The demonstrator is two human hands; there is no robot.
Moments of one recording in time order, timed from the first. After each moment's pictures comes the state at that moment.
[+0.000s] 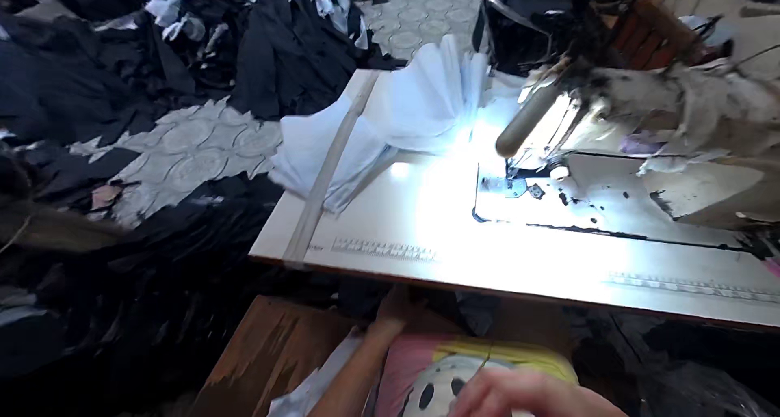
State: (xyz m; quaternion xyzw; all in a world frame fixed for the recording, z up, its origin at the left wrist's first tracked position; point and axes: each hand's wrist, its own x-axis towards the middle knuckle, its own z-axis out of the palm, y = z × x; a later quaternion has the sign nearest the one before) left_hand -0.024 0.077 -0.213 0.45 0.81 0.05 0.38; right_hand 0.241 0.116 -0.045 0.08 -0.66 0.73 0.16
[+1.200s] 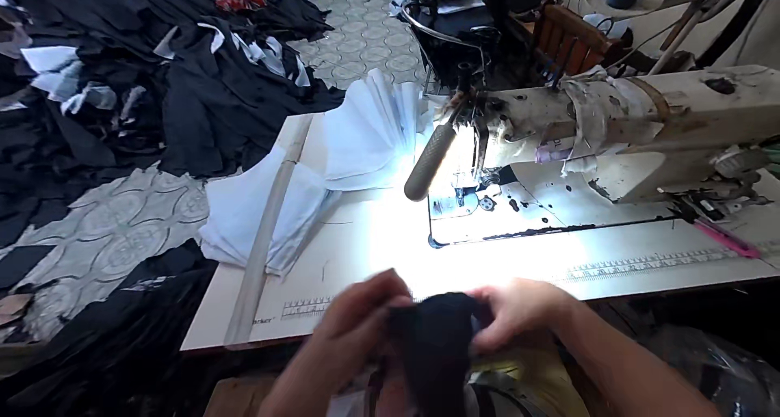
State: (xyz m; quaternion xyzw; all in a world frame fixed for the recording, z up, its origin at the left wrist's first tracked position) left_hand -0.004 0.125 0.011 0.66 0.37 0.51 0.41; right_hand 0.232 0.222 -0.010 -0.11 -0.71 0.70 0.02
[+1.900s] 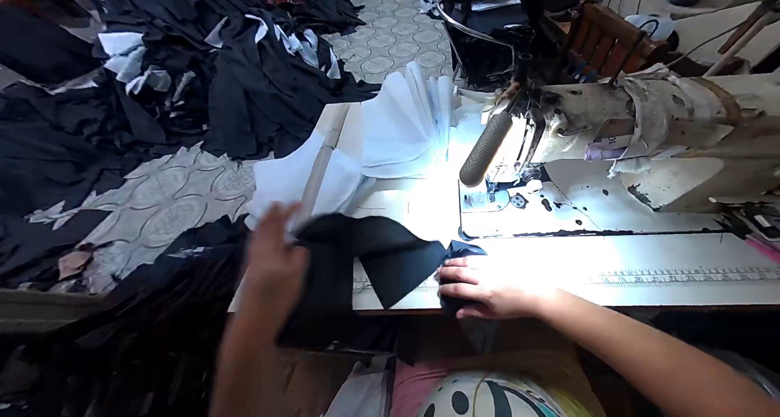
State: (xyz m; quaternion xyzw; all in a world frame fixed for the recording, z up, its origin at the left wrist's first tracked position) left_hand -0.143 0.106 -0.016 0.59 0.73 0.36 0.03; right_hand 0.185 0.241 -0.096 0.05 -0.96 0.17 0.21
